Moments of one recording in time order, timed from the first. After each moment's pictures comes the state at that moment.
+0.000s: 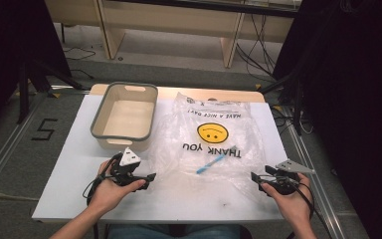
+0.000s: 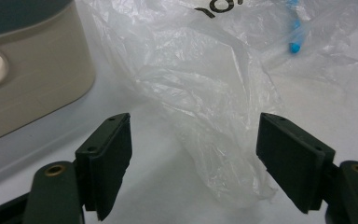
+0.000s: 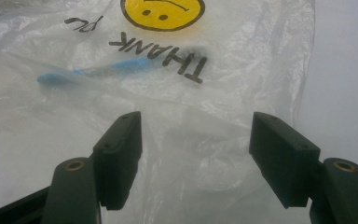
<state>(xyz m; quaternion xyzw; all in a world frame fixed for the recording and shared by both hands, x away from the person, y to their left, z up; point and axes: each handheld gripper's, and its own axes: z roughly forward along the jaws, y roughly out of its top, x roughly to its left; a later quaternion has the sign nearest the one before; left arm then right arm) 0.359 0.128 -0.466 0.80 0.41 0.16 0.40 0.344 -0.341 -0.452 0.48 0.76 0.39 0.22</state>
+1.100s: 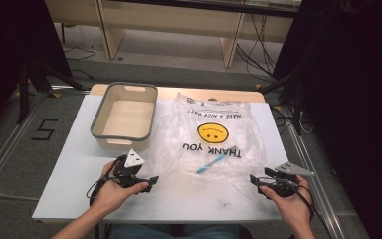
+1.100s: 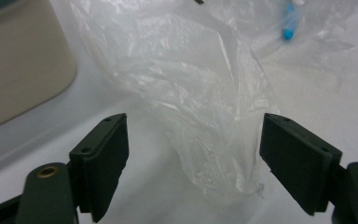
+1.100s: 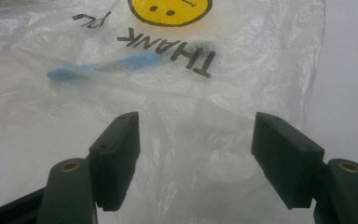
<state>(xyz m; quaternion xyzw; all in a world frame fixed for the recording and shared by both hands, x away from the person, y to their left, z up) 0.356 0.116 -0.471 0.82 0.40 0.15 0.38 0.338 -0.339 -0.453 0.48 0.76 0.39 0.21</state>
